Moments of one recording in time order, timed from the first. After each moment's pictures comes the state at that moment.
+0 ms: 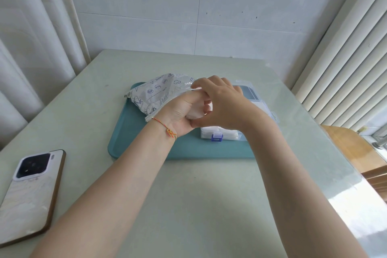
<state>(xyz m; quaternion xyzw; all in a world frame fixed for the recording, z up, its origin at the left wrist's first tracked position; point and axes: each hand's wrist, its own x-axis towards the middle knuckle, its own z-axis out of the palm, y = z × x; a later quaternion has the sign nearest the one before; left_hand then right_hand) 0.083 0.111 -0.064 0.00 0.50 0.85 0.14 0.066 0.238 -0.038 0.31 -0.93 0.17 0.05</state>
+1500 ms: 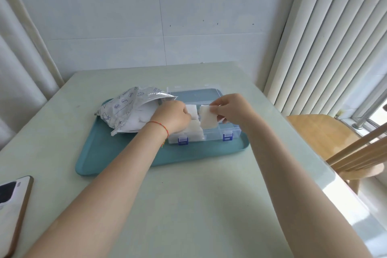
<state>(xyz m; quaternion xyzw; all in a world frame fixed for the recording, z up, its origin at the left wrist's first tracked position) 0.058 0.163 -0.067 0.01 0.98 0.21 0.00 0.029 0.346 -0.068 0.03 -0.88 0.48 -0.05</state>
